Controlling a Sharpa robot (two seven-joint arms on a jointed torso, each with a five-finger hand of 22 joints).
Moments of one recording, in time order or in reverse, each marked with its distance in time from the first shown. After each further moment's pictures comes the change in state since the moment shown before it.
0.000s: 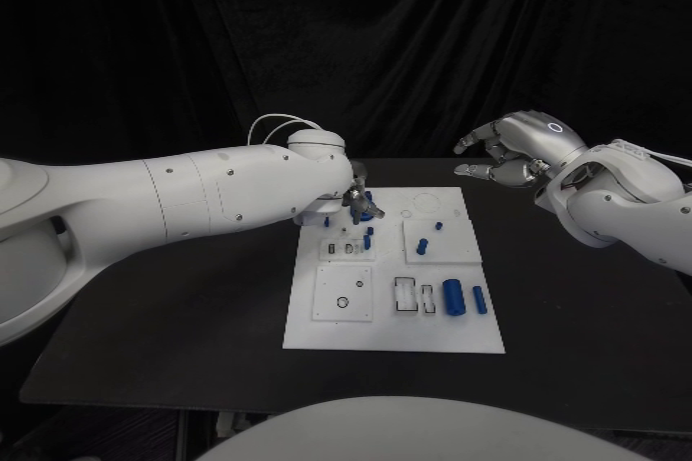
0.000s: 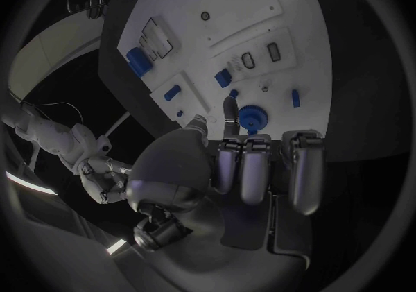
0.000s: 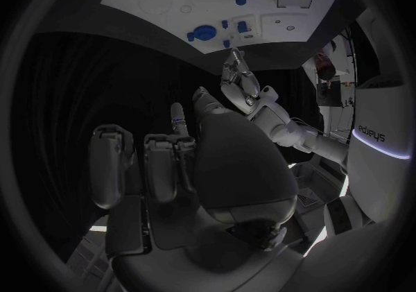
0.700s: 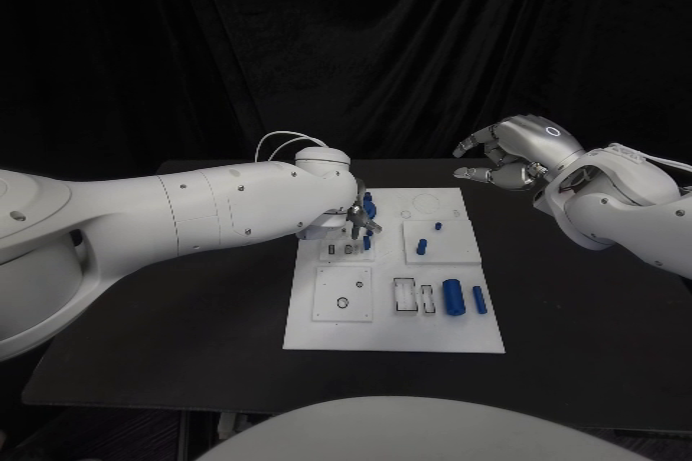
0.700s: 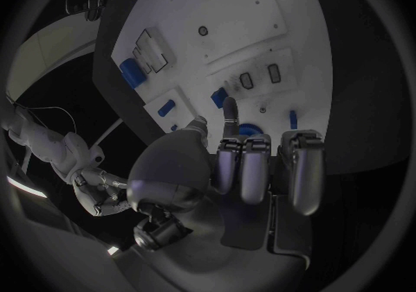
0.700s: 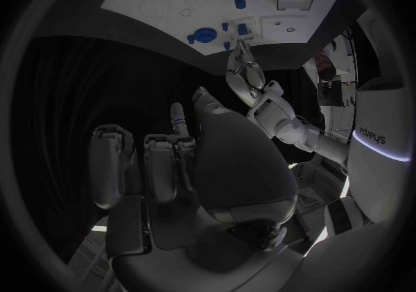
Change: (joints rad) left arm -0.049 0.018 0.000 -0.014 -0.001 0.014 -0.052; left_hand -0.013 0.005 0.008 -0.017 0.015 0.011 -0.004 -0.045 0.023 0.001 -0.002 0.000 0.000 -0.004 -0.003 0.000 0.000 0.000 0.003 -0.003 0.000 0.000; right arm -0.012 0.009 0.000 -0.013 0.000 -0.001 0.000; right_hand 0.000 0.000 0.000 0.000 0.004 0.000 0.000 0.000 -0.001 0.000 0.000 0.000 0.000 0.000 0.000 0.000 0.000 0.000 0.000 0.000 0.000 0.000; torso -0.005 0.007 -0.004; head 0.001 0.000
